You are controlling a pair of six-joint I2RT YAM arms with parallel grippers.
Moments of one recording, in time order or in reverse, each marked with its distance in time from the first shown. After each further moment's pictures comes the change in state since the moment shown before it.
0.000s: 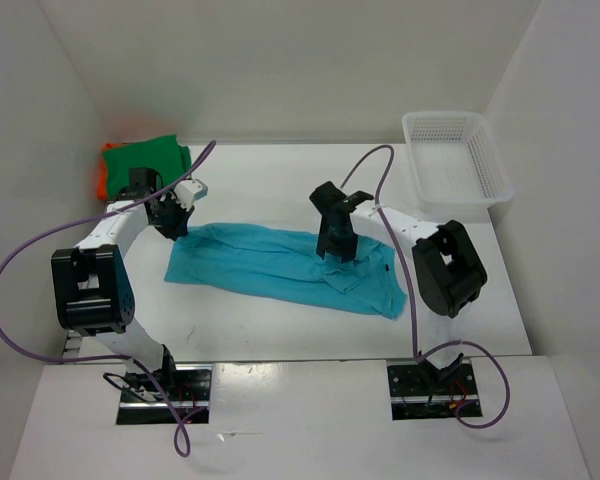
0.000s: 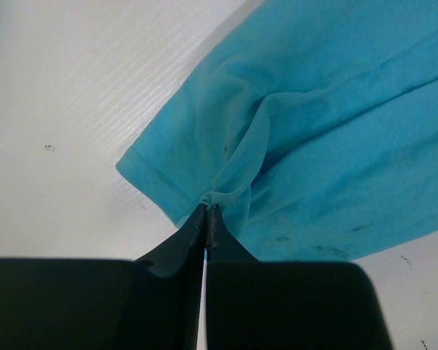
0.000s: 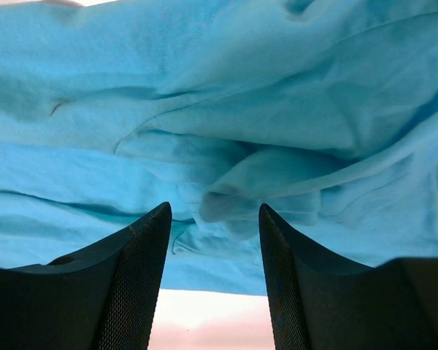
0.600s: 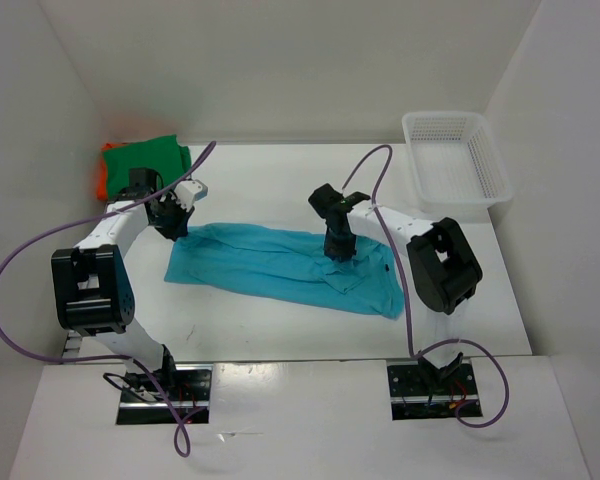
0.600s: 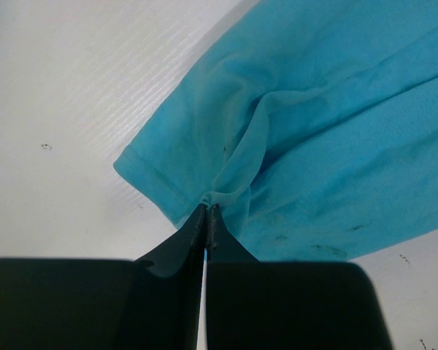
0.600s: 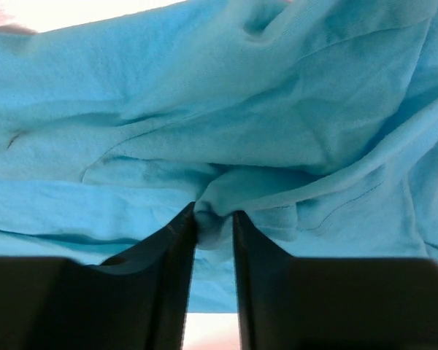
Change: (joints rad) left arm 0.000 0.000 -0.003 -0.002 0.000 0.000; right arm 0.013 0.041 0.009 -0.016 0.084 0.010
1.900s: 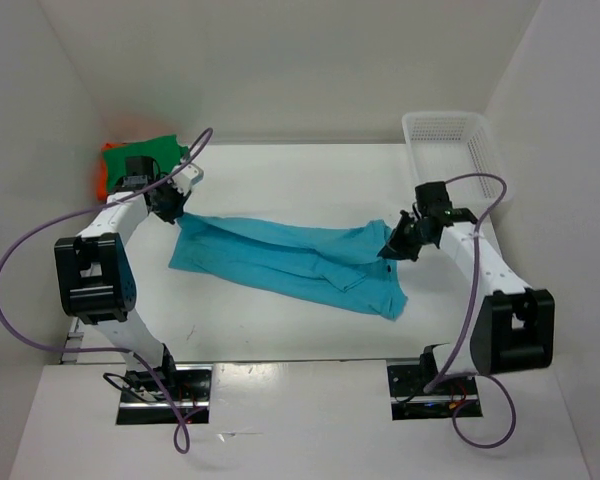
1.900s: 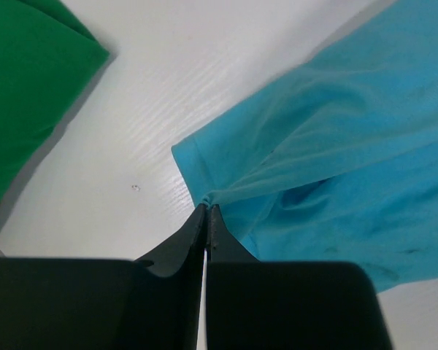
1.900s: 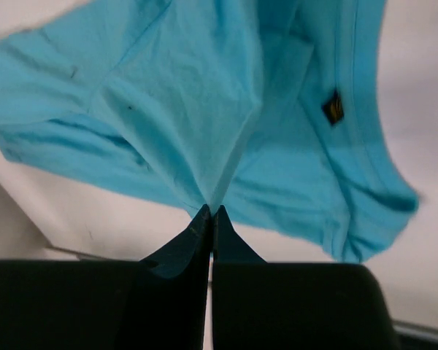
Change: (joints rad) left arm 0.015 0.088 0.110 0.137 -0.014 -0.025; right arm -0.519 -0.462 -0.318 0.090 -0.527 -0.152
